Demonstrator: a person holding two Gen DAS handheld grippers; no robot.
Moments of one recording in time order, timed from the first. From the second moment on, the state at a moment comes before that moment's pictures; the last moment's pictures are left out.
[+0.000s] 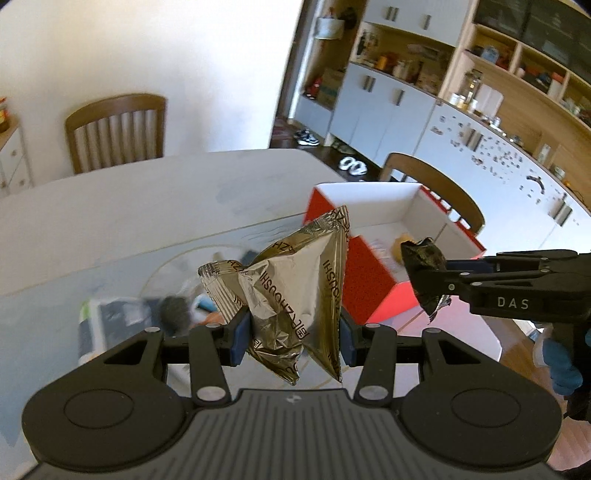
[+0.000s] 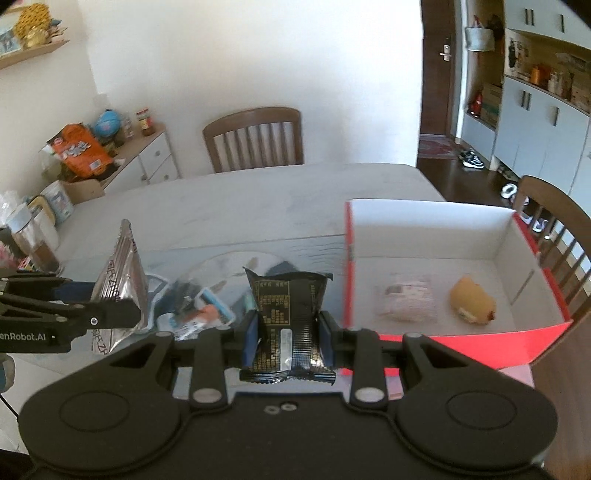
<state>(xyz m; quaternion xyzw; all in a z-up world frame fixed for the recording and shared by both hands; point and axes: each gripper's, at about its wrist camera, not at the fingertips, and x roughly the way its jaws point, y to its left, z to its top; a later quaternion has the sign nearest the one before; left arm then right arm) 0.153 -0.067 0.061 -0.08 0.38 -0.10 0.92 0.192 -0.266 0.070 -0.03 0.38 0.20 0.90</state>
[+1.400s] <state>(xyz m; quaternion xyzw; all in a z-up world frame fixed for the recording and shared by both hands) 0.344 -0.270 0.017 0.07 0.46 -0.19 0.86 0.362 -0.420 0.037 -0.09 0.44 0.17 0.88</state>
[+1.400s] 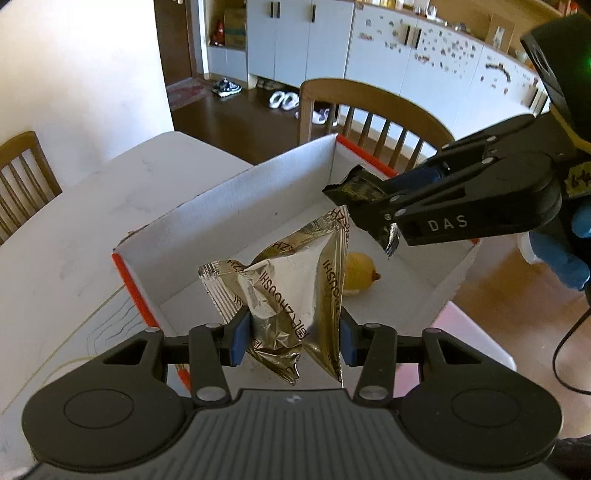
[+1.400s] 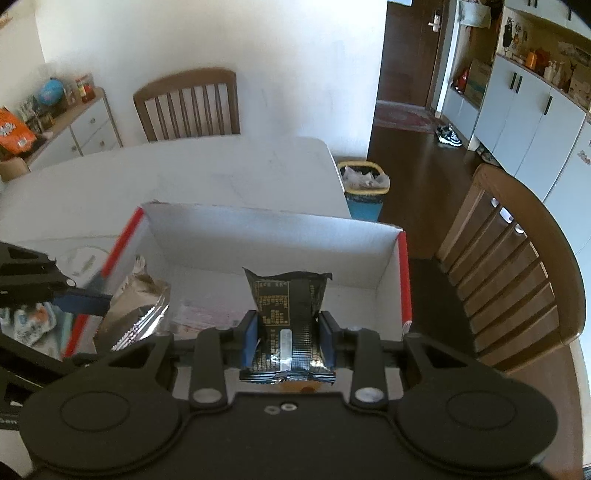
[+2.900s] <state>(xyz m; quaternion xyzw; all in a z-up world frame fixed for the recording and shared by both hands) 0.383 -0.282 -0.026 0.11 0.57 -0.21 0.79 0.436 -0.396 -0.058 -0.16 0.52 0.16 0.82</state>
